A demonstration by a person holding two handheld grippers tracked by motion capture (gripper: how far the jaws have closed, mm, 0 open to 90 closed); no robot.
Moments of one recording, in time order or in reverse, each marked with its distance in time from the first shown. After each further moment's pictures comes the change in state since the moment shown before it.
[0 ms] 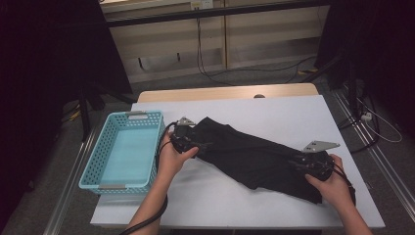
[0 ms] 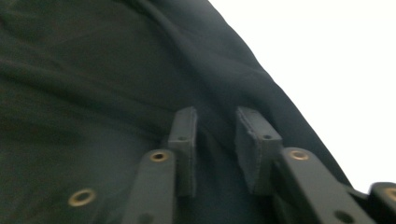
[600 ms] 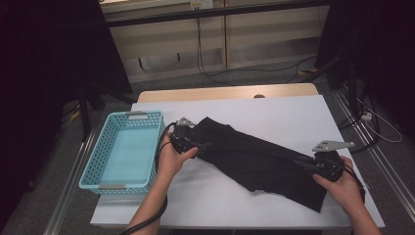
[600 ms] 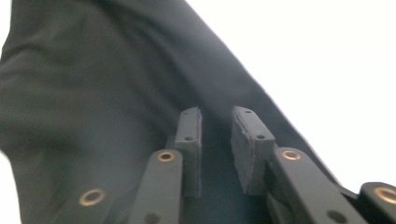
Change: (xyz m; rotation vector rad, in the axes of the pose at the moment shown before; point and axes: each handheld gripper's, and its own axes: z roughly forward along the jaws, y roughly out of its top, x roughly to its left) left arm 0.001 -0.001 -0.001 0.000 -0.005 -0.009; right arm -0.009 -0.003 -0.021 -0.058 0.052 0.099
